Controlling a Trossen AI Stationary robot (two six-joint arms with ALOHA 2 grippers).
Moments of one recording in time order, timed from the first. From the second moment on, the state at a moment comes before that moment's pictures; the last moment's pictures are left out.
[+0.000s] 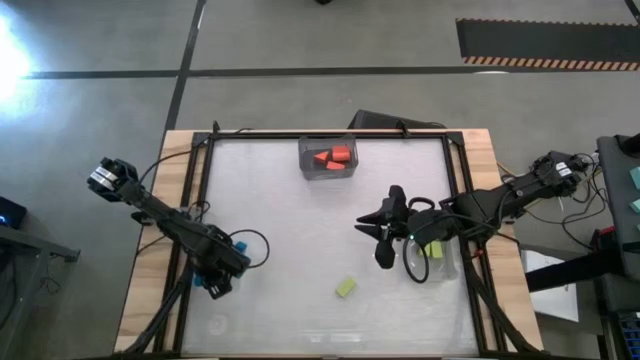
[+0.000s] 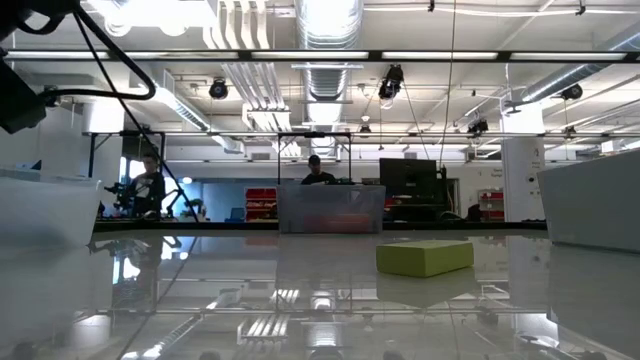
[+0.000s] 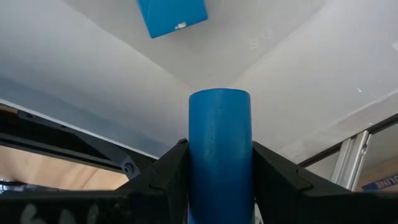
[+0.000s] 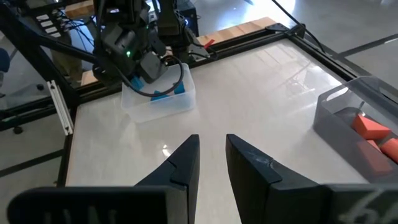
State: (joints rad) left arm -0.54 1.30 0.77 -1.08 0.49 -1.16; right arm 0.39 1.29 1.22 -0.44 0.50 0.48
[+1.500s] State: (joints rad) left arm -0.52 1.17 1.10 -1.03 0.29 -1.01; right arm 0.37 1.30 1.22 -0.56 0.28 0.58
